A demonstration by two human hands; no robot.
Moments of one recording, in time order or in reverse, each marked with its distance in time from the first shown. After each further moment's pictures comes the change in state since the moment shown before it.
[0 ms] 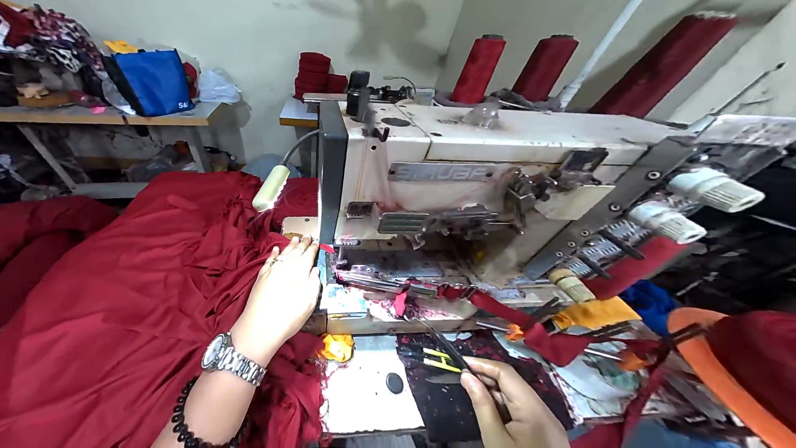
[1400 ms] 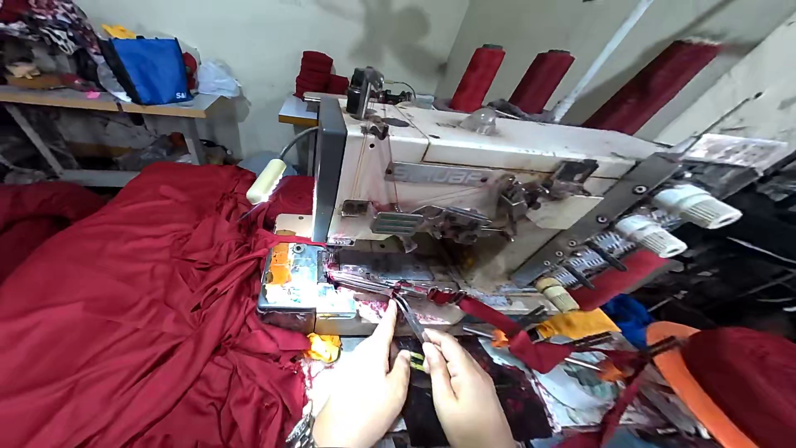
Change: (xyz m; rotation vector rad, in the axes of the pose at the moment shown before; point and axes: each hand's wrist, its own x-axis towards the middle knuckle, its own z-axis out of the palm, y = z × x) left_hand -0.051 0.111 0.052 -0.890 -0.388 -0.077; right_hand 0.030 0.004 0.031 -0.098 -0.019 -0.083
